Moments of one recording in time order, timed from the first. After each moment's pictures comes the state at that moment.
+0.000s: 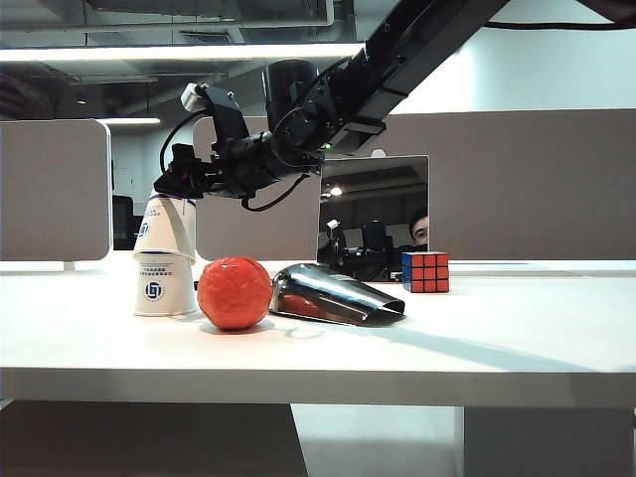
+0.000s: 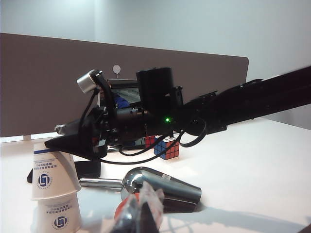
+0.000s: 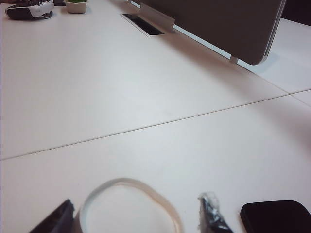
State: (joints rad) left arm 0.00 0.01 0.01 0.27 0.59 -0.16; right arm 0.62 2.52 2.18 0.20 -0.47 -0.15
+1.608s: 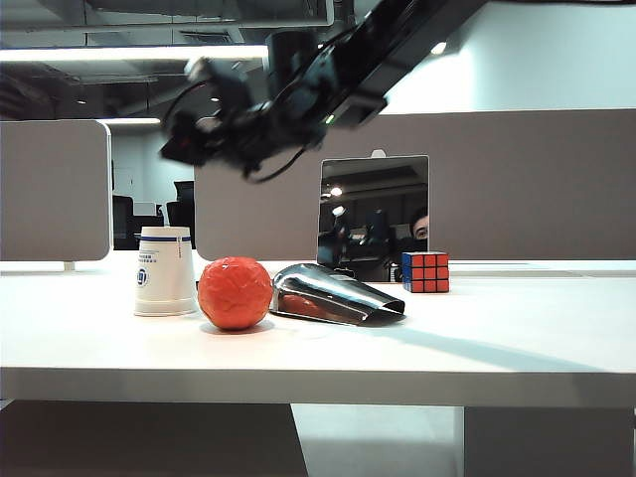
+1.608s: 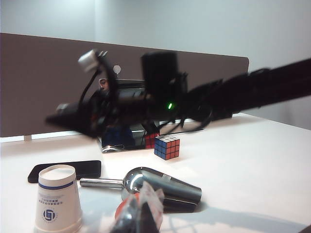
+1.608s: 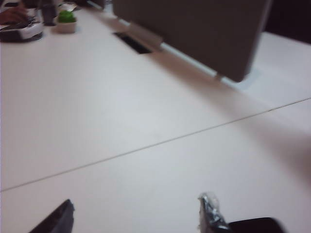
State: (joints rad) left arm 0.00 0.01 0.01 0.27 0.59 -0.16; right arm 0.62 2.47 2.18 0.21 -0.41 -0.11
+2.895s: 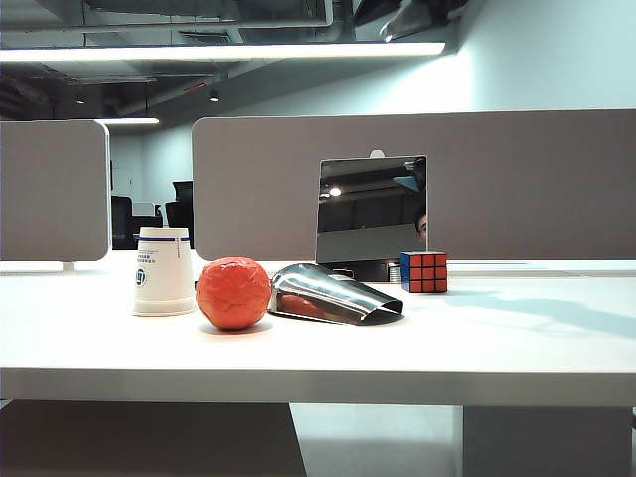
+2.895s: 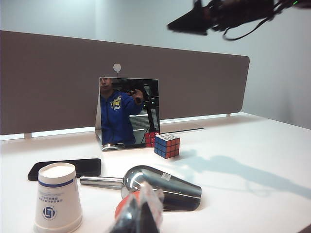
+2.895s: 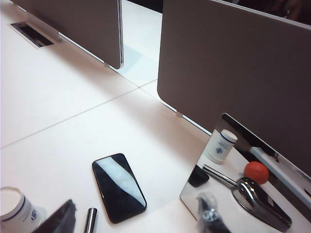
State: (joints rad) left arm 0.00 0.01 0.01 0.26 0.58 -0.16; right arm 0.28 1.98 2.18 -0.43 -0.44 -0.21
